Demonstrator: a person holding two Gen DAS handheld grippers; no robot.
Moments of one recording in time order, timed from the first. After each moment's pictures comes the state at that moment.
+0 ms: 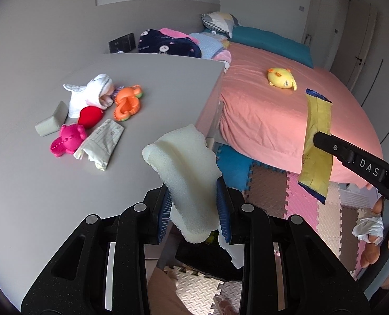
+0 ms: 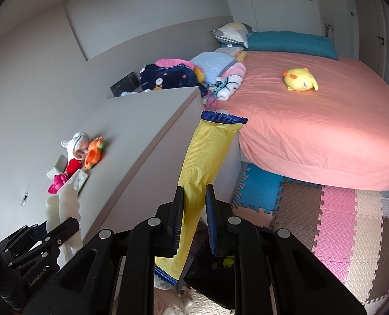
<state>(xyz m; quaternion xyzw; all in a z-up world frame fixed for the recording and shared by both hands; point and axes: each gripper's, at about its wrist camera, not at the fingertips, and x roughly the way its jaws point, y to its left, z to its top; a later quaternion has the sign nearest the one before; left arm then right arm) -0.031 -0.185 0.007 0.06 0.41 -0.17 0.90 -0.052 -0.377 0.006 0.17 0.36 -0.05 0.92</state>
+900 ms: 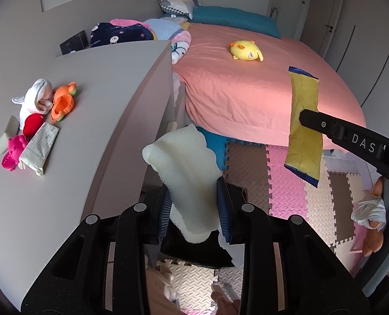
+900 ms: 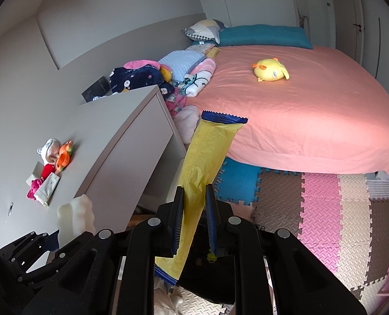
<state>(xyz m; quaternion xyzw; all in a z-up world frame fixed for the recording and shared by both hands) -0.037 -0.246 -0.020 0.11 0.43 -0.25 0.86 -0.076 -0.420 -0.013 0.19 0.37 -0.10 0.90</state>
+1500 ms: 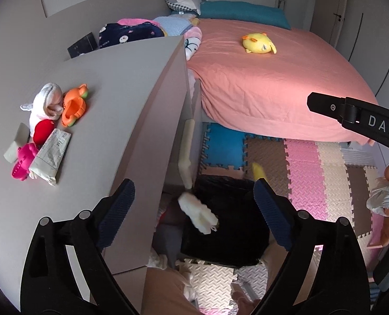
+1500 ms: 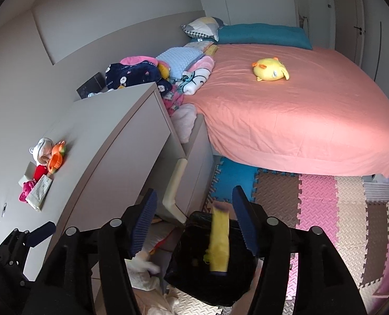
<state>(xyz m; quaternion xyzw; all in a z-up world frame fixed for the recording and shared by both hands) -0.025 -0.245 -0.027 0.15 0.43 -0.21 0.86 -0.056 -0.418 -0.014 0.17 0.38 -0.12 0.90</state>
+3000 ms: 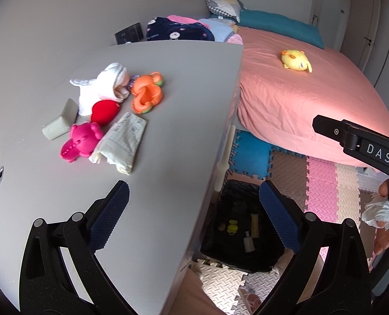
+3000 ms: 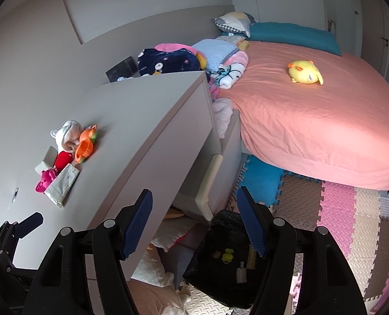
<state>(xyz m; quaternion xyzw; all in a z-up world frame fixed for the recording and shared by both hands) -0.001 -0.158 -0.009 0.10 0.43 -0.14 0.89 -0.008 -0.350 -0.014 0.15 0.40 -0.04 0.90</state>
